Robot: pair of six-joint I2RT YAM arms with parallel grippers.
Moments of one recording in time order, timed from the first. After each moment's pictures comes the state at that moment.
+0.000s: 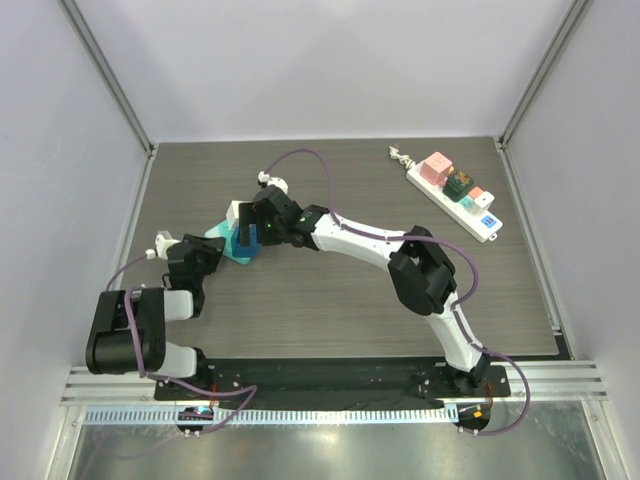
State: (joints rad) left arm 0.07 1.43 0.26 0.75 0.02 -1.07; right arm 0.95 2.17 1.80 -0.31 0.09 0.69
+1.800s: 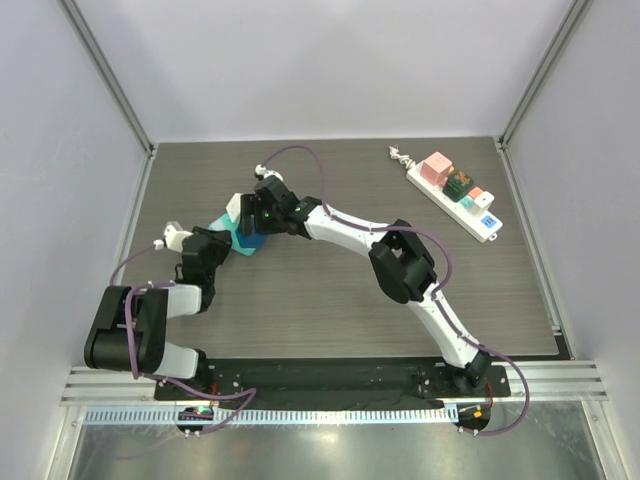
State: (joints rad) left arm -0.09 1.42 0.33 0.70 -0.22 -1.02; right arm 0.88 2.38 2.01 -0.28 -0.02 0.63
